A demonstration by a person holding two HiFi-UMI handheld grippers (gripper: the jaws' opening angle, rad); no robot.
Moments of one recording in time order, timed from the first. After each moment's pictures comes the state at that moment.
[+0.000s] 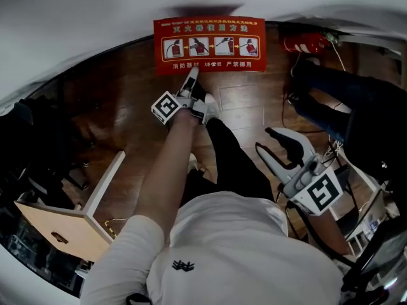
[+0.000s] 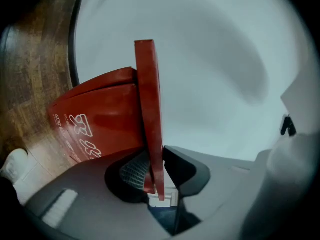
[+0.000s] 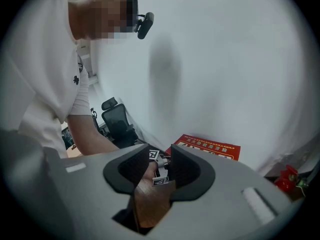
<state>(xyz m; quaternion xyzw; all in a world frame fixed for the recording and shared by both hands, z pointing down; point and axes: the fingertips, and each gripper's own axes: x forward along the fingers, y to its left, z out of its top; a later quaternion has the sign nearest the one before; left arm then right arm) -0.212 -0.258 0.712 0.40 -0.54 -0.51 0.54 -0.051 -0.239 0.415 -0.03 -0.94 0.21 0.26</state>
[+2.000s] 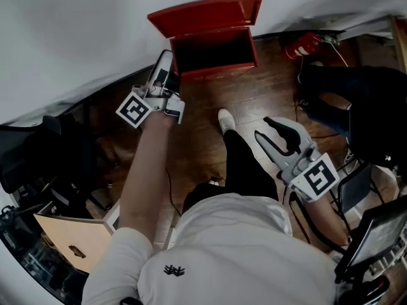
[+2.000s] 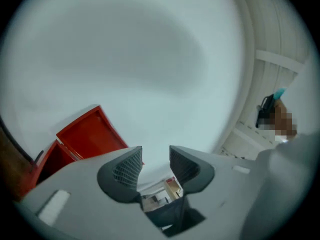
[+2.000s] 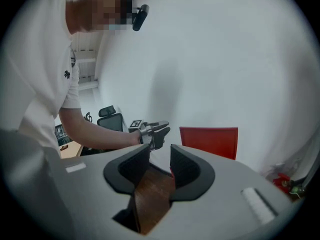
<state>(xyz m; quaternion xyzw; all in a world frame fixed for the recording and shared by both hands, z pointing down) -0.301 -0.255 0.466 0.63 -0.56 -0.41 0.36 -0.034 -0.196 0.393 0.02 -0.98 0.14 0.16</state>
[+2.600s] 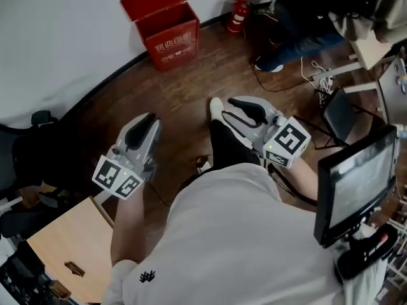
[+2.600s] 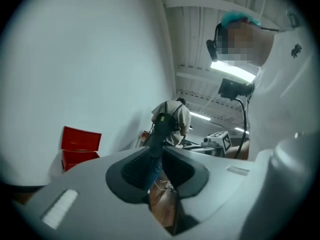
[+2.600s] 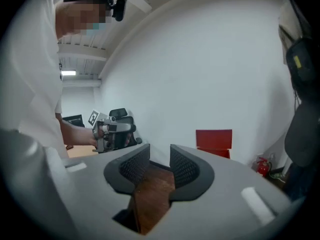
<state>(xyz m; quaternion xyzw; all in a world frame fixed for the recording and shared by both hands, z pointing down) -0.080 0.115 0.332 0.85 -0.49 -0.08 0.17 0.070 0.063 0.341 0.11 -0.98 0.09 0.14</state>
